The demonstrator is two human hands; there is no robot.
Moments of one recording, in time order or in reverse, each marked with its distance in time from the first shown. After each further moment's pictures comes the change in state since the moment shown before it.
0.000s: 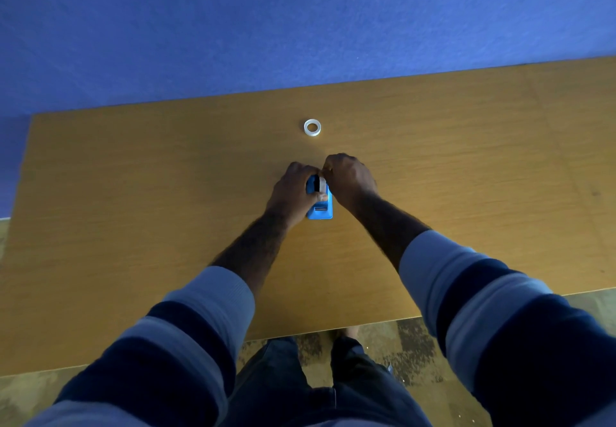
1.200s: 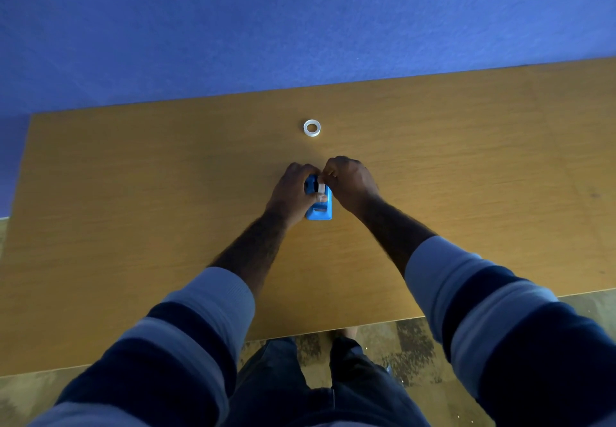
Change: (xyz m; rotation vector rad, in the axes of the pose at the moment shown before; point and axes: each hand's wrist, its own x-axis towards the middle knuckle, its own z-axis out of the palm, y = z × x) left_hand 0.000 0.000 0.001 -0.031 0.004 -0.002; right_hand -0.004 0.010 0.001 0.141 -0.004 -0.046
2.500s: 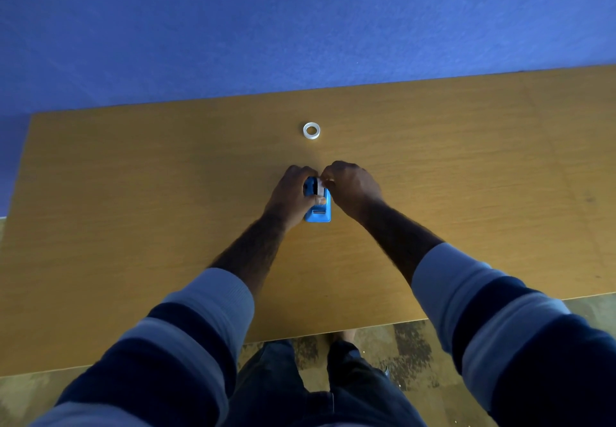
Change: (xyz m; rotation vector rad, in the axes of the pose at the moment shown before) left_hand 0.001 -0.007 0.004 -0.017 0.013 0.007; right_hand -0.008 -0.002 -0.007 -0.230 -0.057 -0.136
